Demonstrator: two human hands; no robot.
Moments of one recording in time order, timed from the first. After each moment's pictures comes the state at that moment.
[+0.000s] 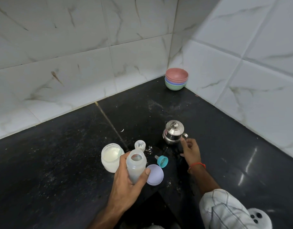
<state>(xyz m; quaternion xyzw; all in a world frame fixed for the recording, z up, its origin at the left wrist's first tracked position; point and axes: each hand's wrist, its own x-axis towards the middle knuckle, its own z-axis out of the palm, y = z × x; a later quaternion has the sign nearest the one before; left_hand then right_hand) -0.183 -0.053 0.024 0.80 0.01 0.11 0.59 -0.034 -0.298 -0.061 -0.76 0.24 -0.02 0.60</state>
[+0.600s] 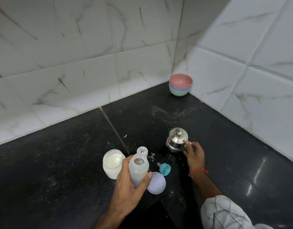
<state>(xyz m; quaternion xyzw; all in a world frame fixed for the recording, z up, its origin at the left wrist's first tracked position) -0.172 -0.057 0.023 0.80 0.01 0.11 0.59 -0.026 -0.294 -0.051 -0.67 0.18 -0.08 0.71</state>
